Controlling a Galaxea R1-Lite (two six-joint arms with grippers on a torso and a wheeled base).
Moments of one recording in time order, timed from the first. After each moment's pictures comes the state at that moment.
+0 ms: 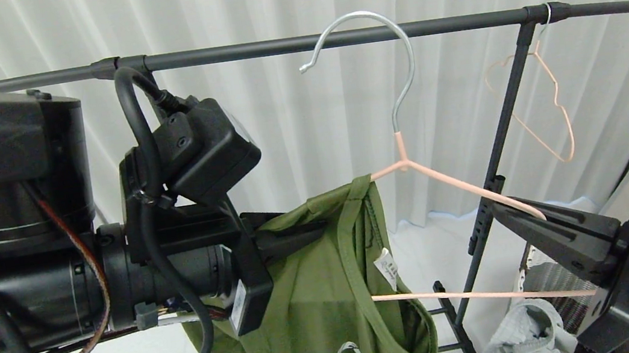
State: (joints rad) left arm -0.70 1.39 -0.96 -0.08 -0.29 0.42; right arm 1.12 1.26 -0.40 -1.00 -0.33 -0.26
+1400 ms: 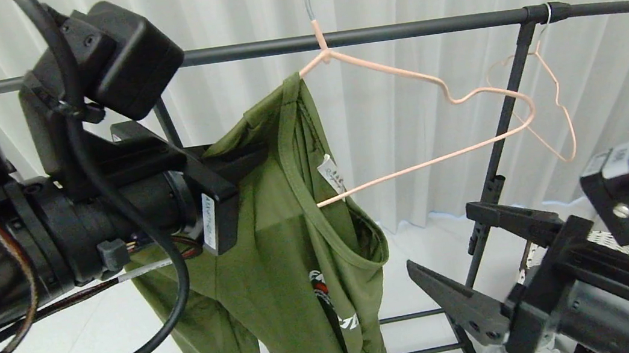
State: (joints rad) left arm -0.72 1.34 -1.00 -0.22 0.08 0.34; right arm 1.14 1.42 -0.48 -0.96 -0.36 0.06
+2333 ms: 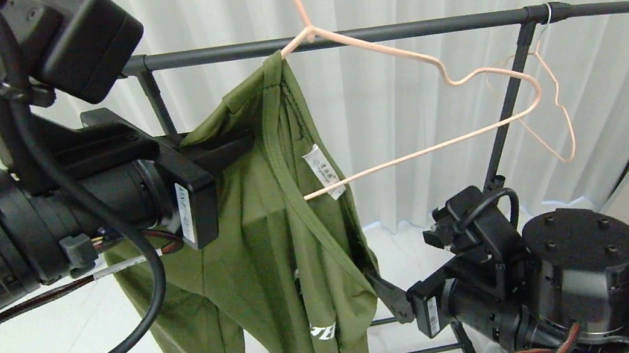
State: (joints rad) left arm -0.72 1.31 -1.00 -0.22 0.09 0.35; right arm 1.04 1.72 -0.58 -0.95 -0.39 0.13
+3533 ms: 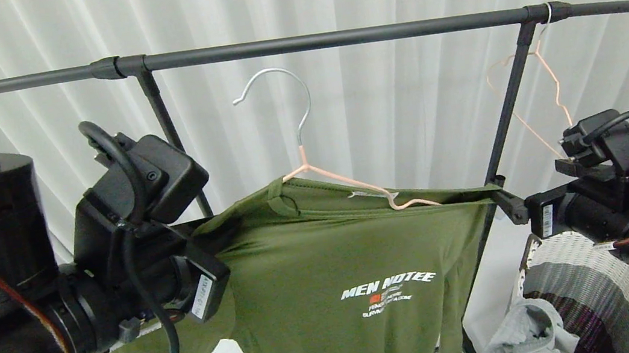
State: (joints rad) left arm -0.68 1.31 -0.78 -0.22 0.23 0.40; right arm 0.56 1.50 -0.47 -0.95 -0.35 -0.09
